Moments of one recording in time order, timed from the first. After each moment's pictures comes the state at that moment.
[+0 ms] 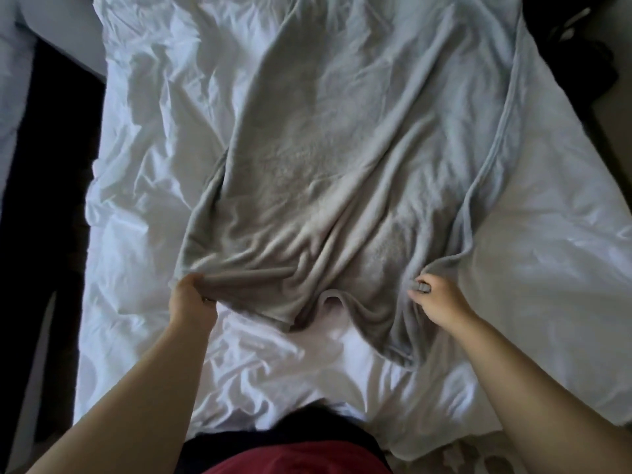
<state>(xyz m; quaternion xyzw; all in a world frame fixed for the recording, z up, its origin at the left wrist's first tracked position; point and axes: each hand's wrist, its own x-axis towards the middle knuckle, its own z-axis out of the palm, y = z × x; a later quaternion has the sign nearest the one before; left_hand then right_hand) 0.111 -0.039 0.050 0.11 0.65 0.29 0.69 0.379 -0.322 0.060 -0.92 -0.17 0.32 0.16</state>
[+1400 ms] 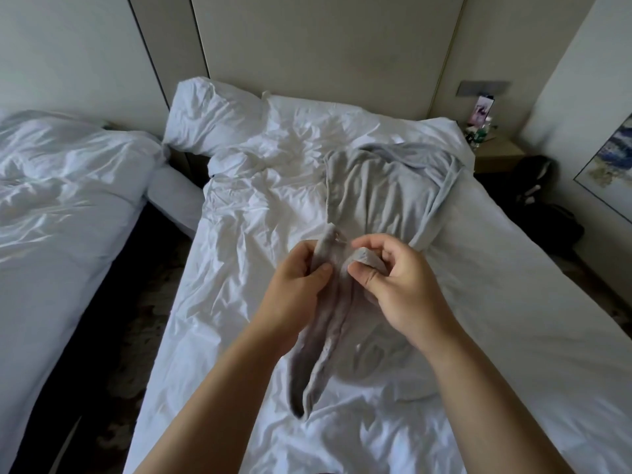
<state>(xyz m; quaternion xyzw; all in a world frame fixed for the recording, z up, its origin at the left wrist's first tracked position) 0.160 -0.048 0.340 0.62 0.27 0.25 0.69 0.267 -0.150 0.349 -0.68 -0.38 0.19 0.59</state>
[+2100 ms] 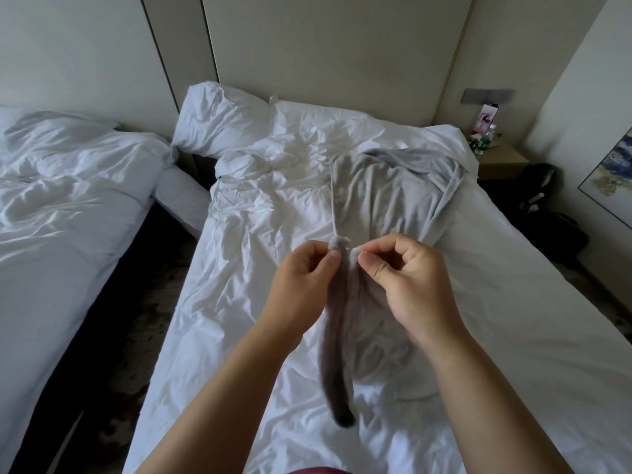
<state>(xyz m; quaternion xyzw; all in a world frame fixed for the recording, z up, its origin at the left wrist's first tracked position) 0.153 -0.065 0.348 0.65 0.30 0.30 0.64 0.256 -0.163 0.358 -0.66 -0.37 0.14 0.64</state>
